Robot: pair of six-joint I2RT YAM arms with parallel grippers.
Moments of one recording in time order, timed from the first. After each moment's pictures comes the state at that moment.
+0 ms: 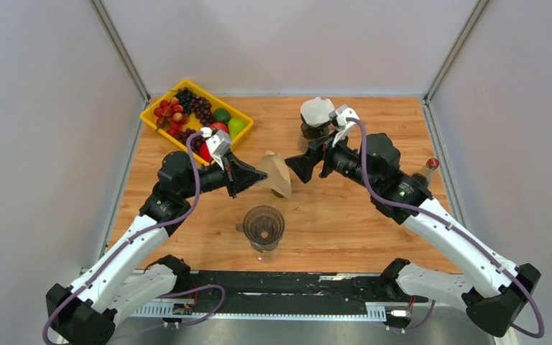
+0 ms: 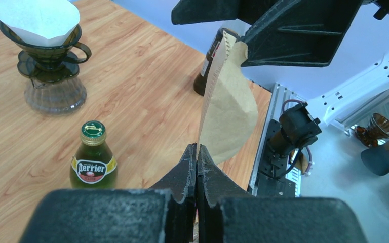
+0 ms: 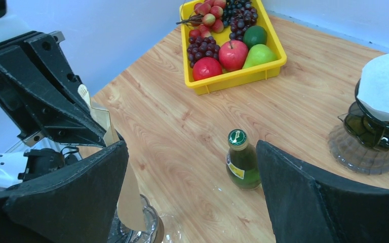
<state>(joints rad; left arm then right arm) -0.52 0.87 0.75 0.12 0.68 -0.33 0.73 1.03 1.07 -0.15 -0.15 0.26</state>
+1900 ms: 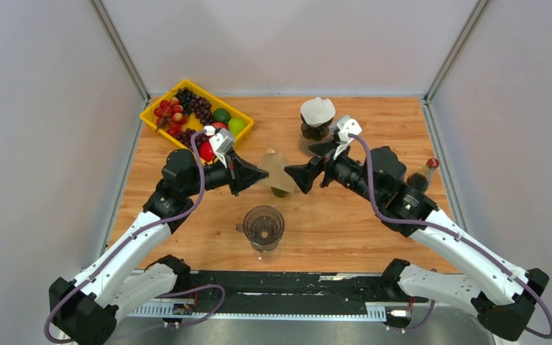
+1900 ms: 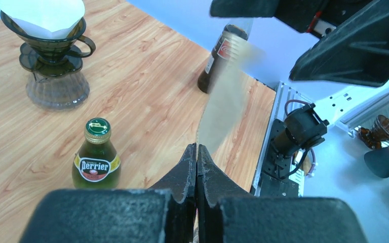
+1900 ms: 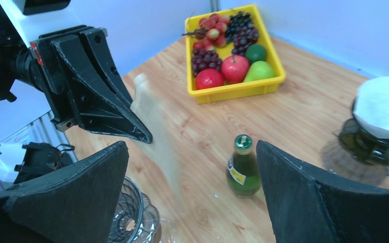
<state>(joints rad) -0.52 0.91 0.75 0.13 0.67 -0.33 0.84 0.99 1.04 -0.11 -0.08 0.19</state>
